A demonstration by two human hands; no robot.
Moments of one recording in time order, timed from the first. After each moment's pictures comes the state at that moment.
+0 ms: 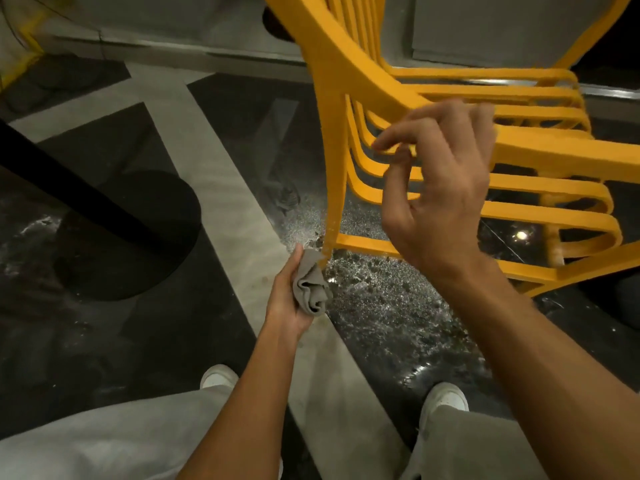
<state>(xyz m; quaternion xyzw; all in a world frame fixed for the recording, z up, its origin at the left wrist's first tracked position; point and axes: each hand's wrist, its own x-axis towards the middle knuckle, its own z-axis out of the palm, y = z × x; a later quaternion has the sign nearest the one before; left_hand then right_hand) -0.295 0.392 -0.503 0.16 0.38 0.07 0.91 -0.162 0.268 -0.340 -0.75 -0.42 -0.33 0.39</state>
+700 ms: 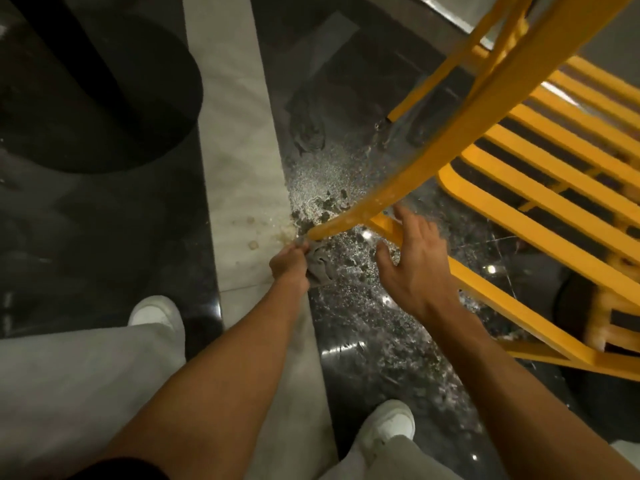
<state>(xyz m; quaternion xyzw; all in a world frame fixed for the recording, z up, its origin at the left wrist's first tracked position) -0.243 0.411 -0.709 0.13 0.66 0.16 0.72 -0.146 0.280 -0.540 -0.88 -0.43 0.11 0.14</state>
